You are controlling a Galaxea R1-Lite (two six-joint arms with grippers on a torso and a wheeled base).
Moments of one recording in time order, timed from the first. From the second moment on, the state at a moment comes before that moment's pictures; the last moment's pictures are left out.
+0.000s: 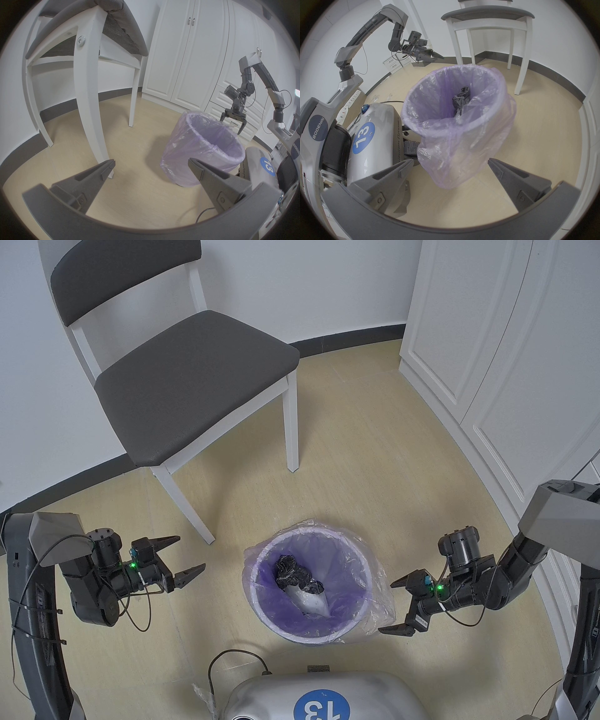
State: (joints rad) left arm 0.10 2.44 -0.74 -1.43 -0.83 0.35; right arm 0.31 2.26 -0.81 -0.57 0.48 -0.77
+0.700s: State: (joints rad) left arm 0.09 2.47 -0.72 -1.55 -0.83 0.25; right arm 0.26 2.46 -1.24 -0.36 0.48 -0.75
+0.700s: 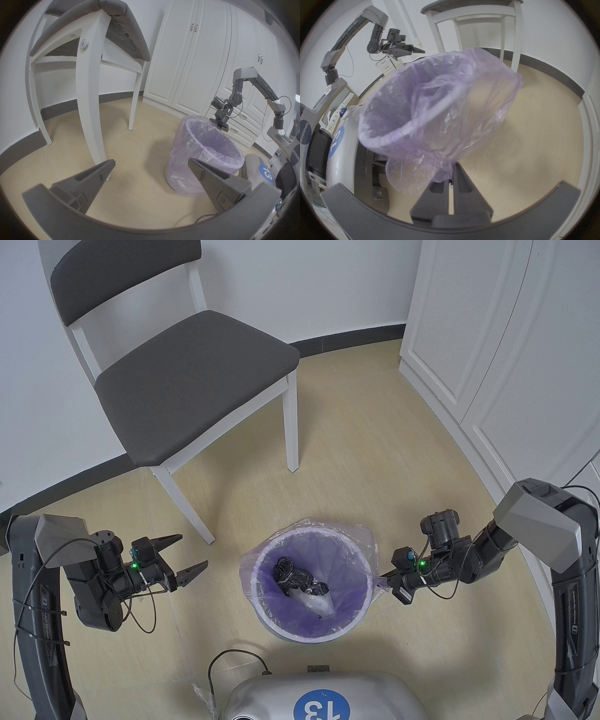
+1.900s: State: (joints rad) left arm 0.08 2.49 -0.66 -1.55 -0.83 0.23; right arm 0.26 2.70 -1.70 -0.13 0.51 -0.75
